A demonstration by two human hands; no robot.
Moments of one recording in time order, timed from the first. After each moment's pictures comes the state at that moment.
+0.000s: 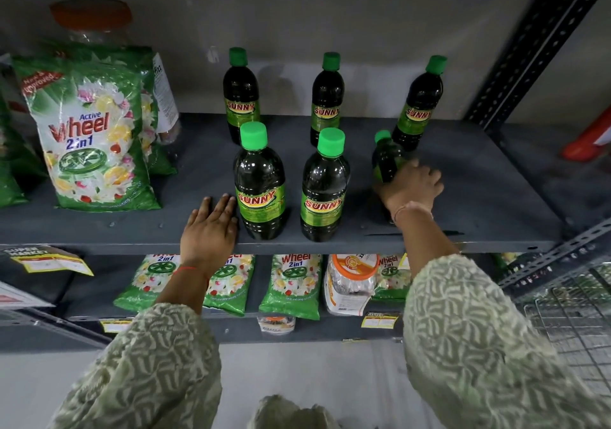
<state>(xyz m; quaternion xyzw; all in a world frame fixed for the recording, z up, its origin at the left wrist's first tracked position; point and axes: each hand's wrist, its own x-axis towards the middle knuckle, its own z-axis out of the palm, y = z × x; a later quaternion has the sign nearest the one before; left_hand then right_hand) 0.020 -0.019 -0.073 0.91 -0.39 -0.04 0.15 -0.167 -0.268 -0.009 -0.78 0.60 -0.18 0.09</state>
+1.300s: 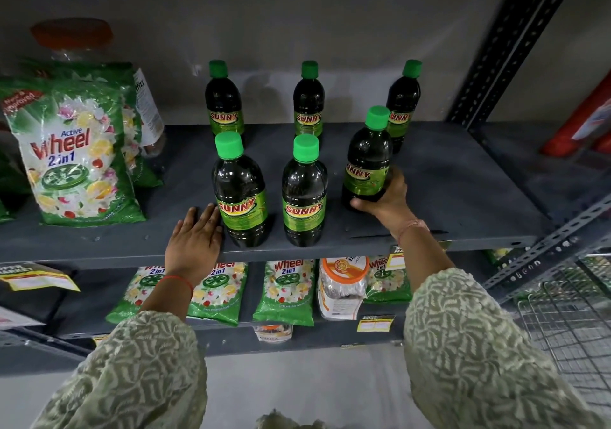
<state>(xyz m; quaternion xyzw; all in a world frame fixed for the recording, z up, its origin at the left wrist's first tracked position) 0.020 -0.019 -0.074 0.91 -0.40 -0.04 0.13 -0.194 -0.274 -0.040 -0.72 0.43 -0.28 0.47</state>
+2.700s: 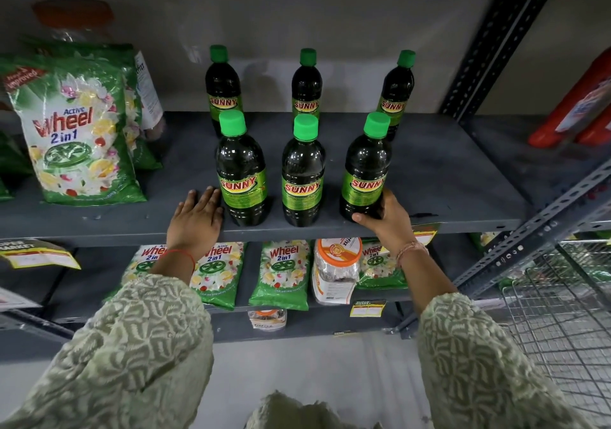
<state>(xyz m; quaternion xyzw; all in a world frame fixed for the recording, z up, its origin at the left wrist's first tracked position) 0.021 -0.020 -0.076 0.91 -0.40 -0.04 0.14 -0.239 -0.225 -0.051 -0.76 0.39 -0.25 0.45</state>
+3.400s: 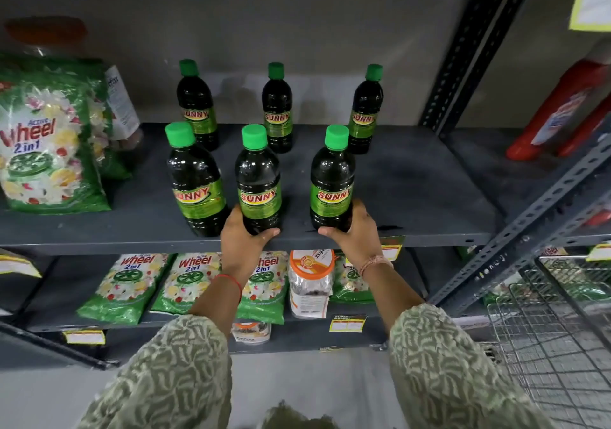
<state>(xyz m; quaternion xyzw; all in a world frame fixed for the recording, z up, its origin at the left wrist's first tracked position) -0.115 -0.102 -0.051 0.80 -0.26 -0.09 0.54 -0.255 -0.235 -0.047 -0.79 0.36 -0.27 0.42</state>
